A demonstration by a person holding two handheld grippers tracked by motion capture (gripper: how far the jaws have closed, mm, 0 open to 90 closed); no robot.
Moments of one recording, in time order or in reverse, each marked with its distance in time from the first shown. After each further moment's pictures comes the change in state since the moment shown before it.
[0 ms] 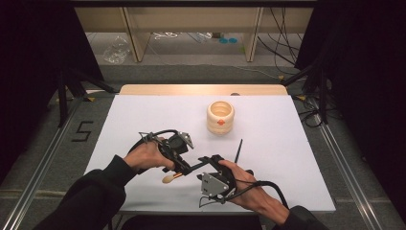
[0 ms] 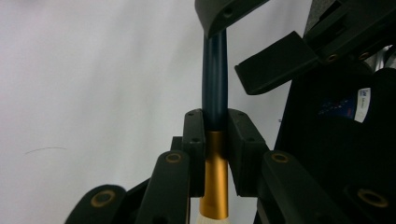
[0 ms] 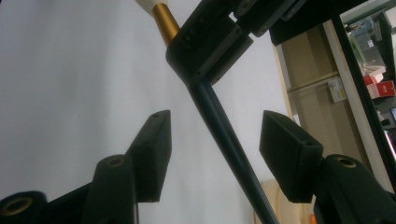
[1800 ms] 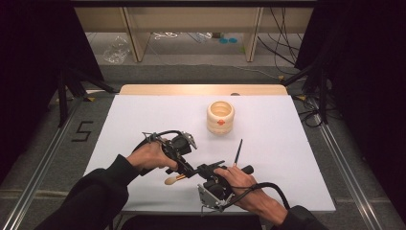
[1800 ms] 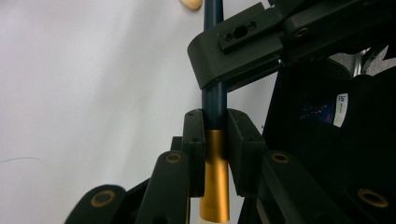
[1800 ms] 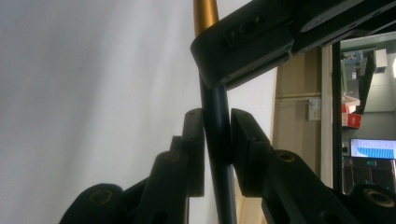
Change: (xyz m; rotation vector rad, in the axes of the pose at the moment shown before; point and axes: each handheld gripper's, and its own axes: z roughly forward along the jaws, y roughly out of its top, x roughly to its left) left arm -0.004 0.006 0.005 -0.004 -0.059 -0.034; right arm 0.011 0.007 0.003 0.072 -0.026 -0.297
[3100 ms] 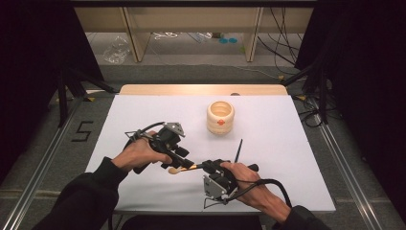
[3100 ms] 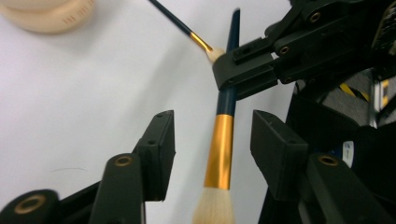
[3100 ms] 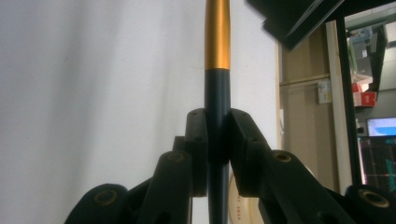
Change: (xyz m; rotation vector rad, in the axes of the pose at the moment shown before) left arm 0.004 -0.014 -0.036 -0.253 0.093 -0.026; right arm -0.011 -0.015 -0.004 0.033 -0.004 0.105
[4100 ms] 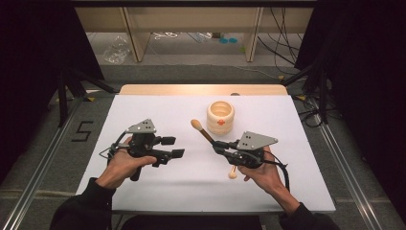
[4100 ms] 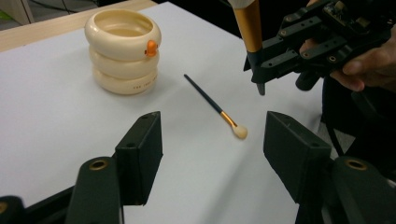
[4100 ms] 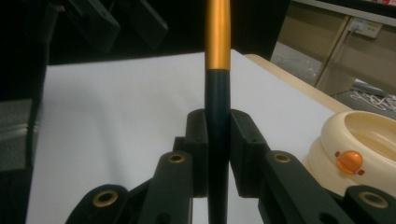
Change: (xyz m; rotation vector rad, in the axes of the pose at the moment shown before) left arm 0.005 -0.044 -0.023 -0.435 0.107 -0.111; right arm -0.038 -0.074 -0.006 -0.426 0.128 0.997
